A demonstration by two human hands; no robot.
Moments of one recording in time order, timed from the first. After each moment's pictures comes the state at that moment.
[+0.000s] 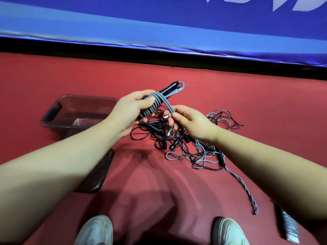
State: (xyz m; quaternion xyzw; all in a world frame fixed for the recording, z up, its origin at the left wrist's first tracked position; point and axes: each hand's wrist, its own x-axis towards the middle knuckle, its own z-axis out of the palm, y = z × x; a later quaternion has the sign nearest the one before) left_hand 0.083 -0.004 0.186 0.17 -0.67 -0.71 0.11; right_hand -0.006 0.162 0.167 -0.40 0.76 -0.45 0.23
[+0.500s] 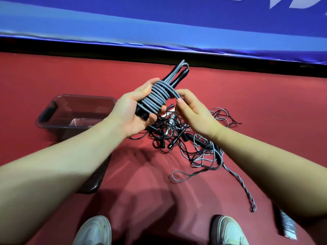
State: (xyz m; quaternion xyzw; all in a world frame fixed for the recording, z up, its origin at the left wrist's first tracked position) left_hand 0.081 0.012 0.199 0.13 -0.46 -0.88 0.03; right_hand -0.011 0.167 0.171 -0.42 0.72 -0.54 0.13
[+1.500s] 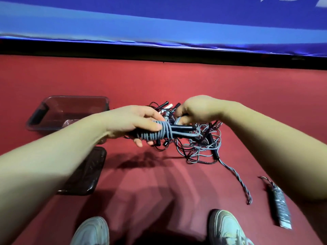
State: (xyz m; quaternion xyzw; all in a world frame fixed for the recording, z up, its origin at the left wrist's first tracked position) left_hand 0.082 0.003 0.189 0.04 -0.76 -0.61 -0.21; right_hand -0.036 0.181 0.213 -0.51 0.84 0.08 0.17
